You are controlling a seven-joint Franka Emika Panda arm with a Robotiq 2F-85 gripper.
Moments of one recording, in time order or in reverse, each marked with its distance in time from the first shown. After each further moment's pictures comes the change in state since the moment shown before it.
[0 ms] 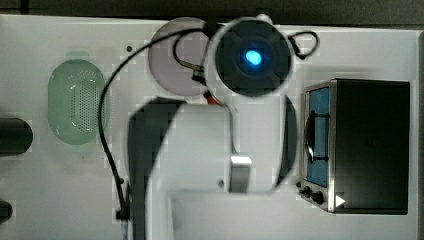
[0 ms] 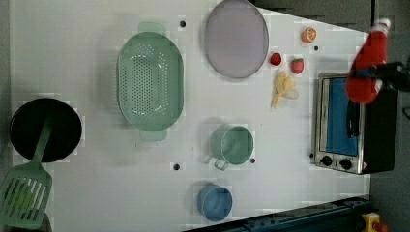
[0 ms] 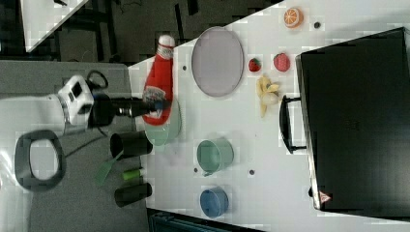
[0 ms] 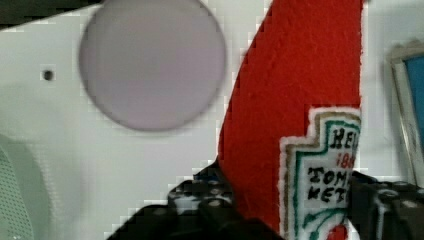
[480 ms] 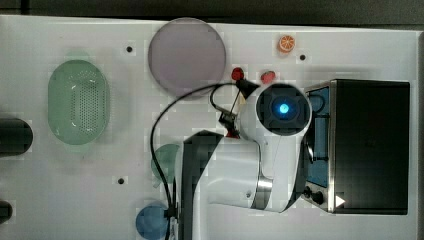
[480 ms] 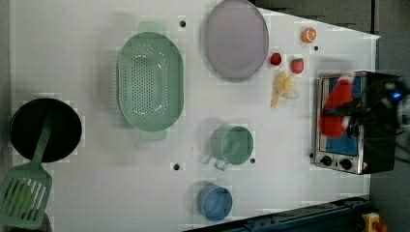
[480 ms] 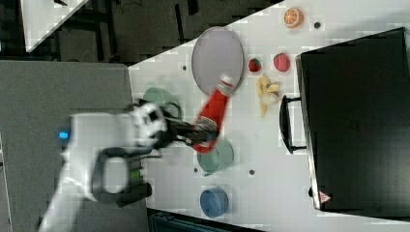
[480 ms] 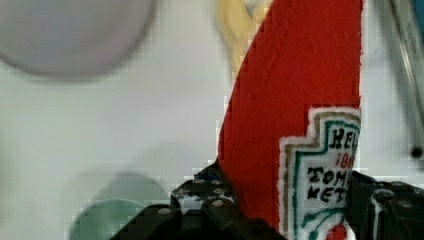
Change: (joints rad) arm -0.043 -0.027 -0.056 -0.356 0.009 0.158 0.011
